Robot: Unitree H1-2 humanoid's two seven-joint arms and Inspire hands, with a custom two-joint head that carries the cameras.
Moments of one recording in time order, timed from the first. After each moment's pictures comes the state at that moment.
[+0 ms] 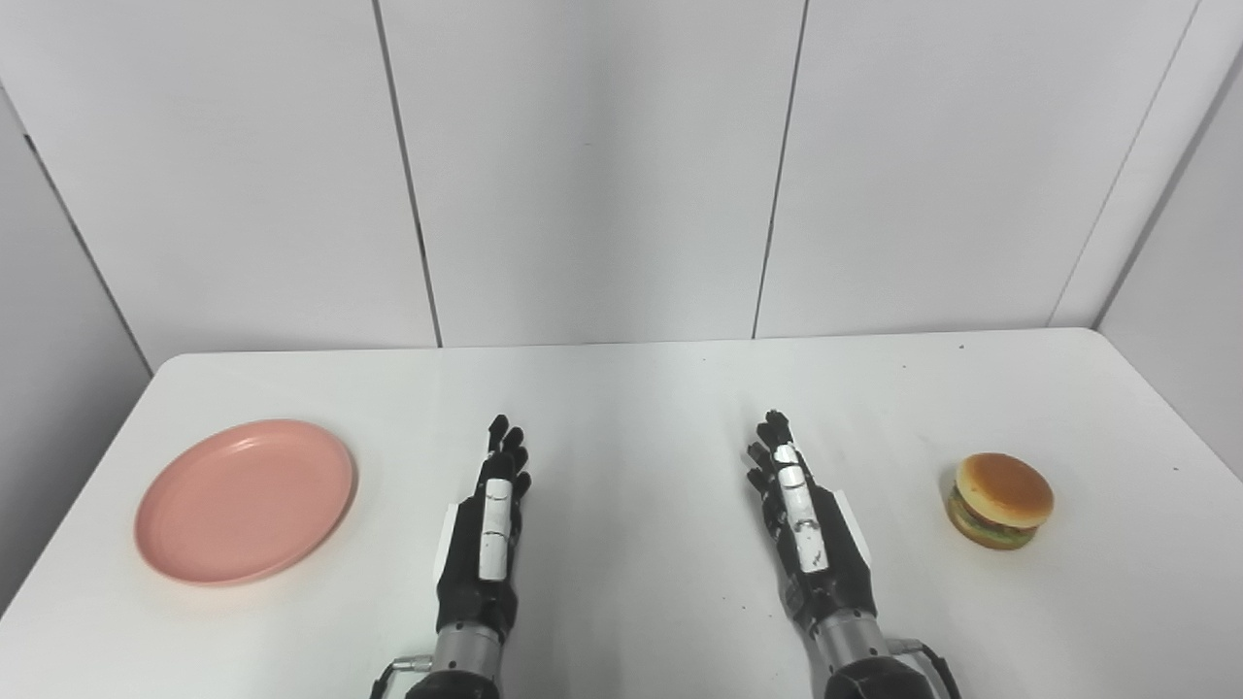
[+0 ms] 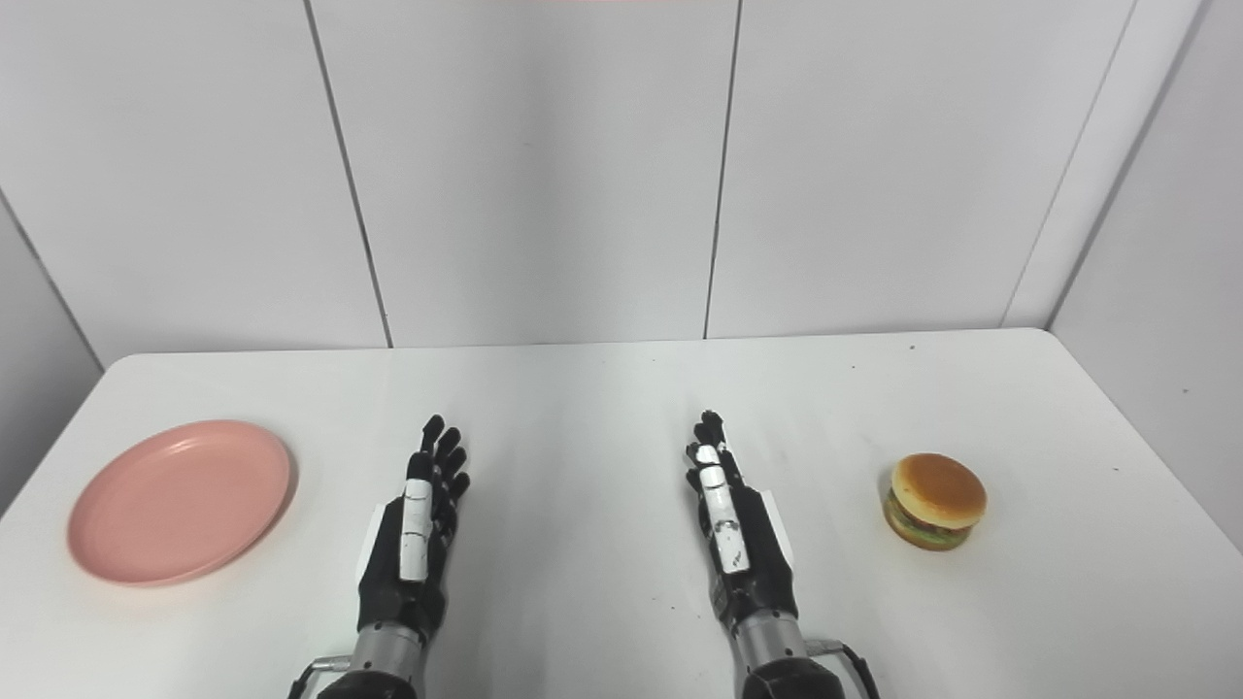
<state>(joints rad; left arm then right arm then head) -0.24 -0.17 -0.08 0.22 0.00 -0.11 0.03 -0.19 0.01 -0.03 0.06 0.15 -0.02 0.06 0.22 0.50</state>
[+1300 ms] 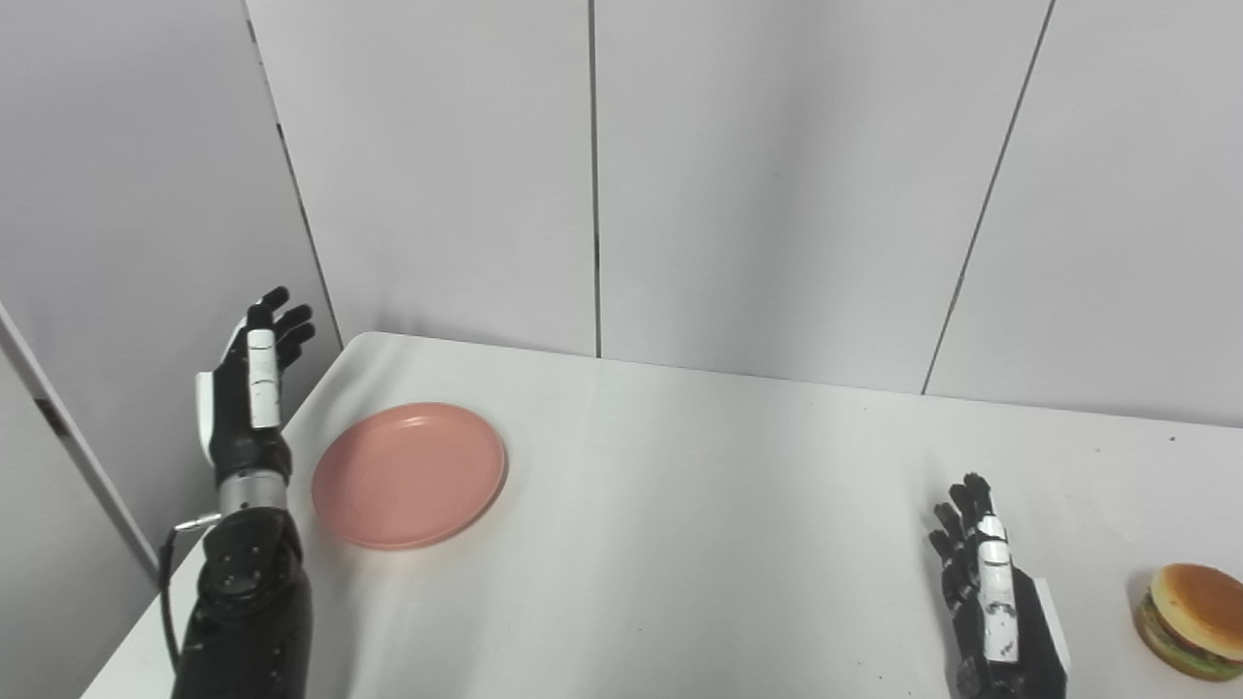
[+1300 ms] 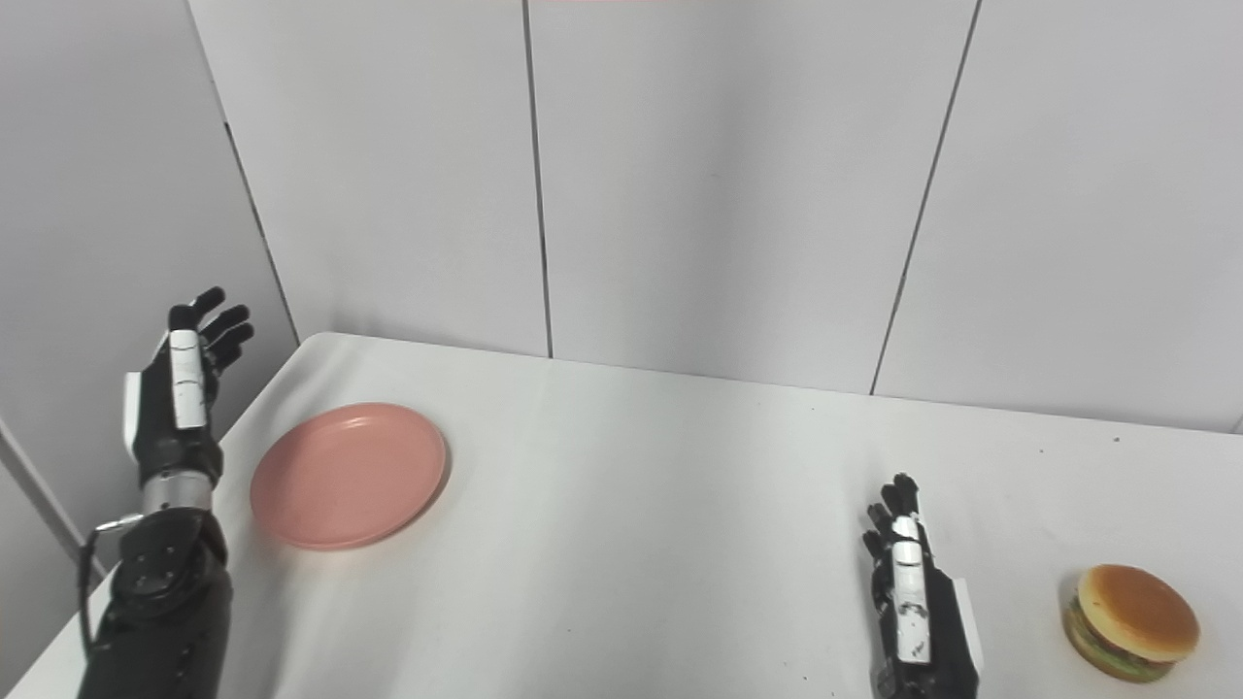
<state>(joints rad) -0.45 0.31 0.41 0.34 -0.08 -0.07 0.19 -0.17 0.00 -0.06 0.03 0.15 -0.04 0.03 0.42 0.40</state>
